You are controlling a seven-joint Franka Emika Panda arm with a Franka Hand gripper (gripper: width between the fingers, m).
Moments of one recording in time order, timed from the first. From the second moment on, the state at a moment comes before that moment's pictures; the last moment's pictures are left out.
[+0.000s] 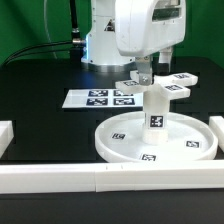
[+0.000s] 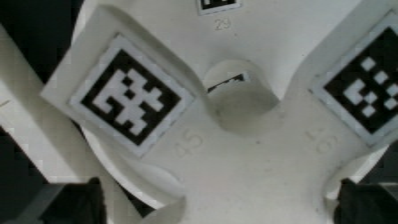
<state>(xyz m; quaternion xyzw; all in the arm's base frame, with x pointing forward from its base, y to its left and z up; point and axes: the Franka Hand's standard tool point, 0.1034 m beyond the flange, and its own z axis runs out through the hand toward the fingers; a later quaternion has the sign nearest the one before) 0.558 0.034 0.111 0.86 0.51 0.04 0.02</state>
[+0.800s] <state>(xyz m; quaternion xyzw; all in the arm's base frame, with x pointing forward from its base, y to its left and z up) 0.541 0.042 0.091 0.86 0.51 0.04 0.02</state>
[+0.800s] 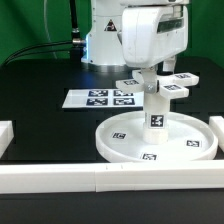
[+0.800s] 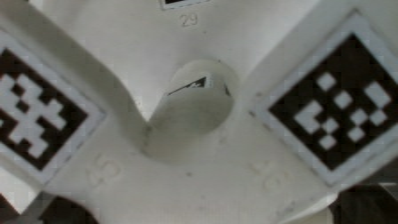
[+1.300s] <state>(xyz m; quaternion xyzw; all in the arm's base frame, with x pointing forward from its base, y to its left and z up) 0.543 0.038 0.093 0.86 0.51 0.05 0.02</state>
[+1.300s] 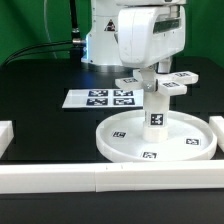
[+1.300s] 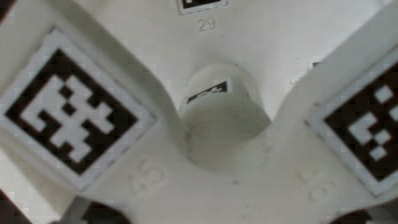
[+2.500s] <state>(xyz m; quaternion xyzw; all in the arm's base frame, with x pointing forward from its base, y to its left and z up) 0.540 0.039 0.093 0.98 0.19 0.06 -0.01</state>
